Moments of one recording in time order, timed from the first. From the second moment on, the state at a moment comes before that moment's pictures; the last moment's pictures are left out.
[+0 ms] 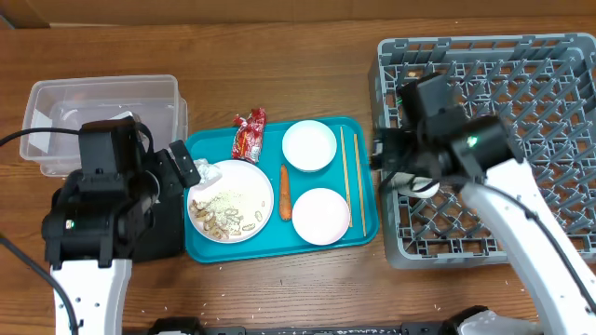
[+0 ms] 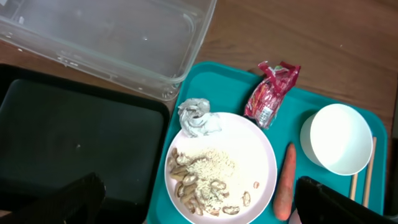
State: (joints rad) left arm 0.02 1.09 1.24 -1.09 -0.07 -0.39; right arm 0.43 1.44 1.44 -1.14 0.03 0.47
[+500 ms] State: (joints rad) left arm 0.02 1.25 1.24 -1.07 -0.07 -0.39; right arm 0.56 1.77 1.42 -0.76 0.03 0.60
